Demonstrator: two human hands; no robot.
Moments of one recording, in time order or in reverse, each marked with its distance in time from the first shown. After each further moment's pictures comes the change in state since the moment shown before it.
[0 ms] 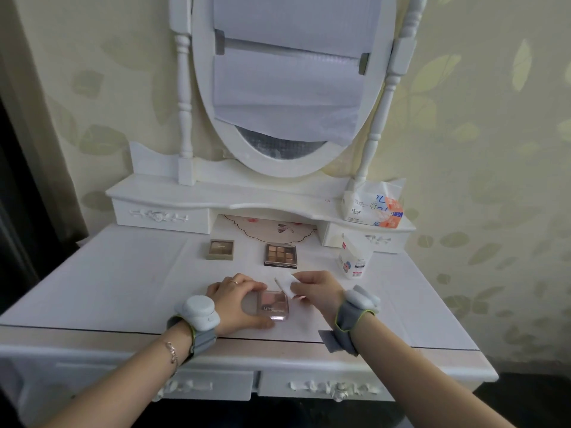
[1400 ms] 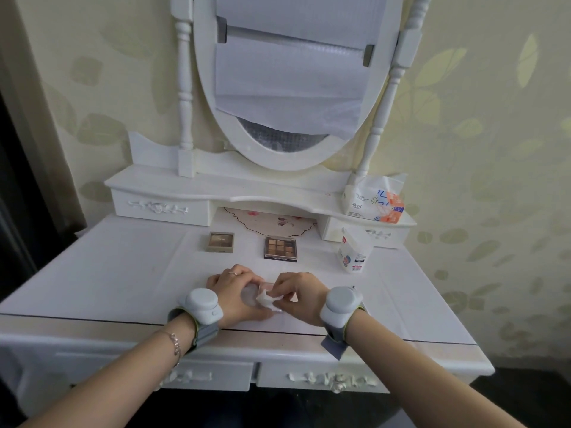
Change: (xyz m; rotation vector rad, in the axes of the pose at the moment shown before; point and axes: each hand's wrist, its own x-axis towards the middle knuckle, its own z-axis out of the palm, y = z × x) left_hand 0.001 0.001 0.004 -0.047 0.055 -0.017; right_hand -0.011 -0.002 0.011 -0.786 -0.208 -0.569
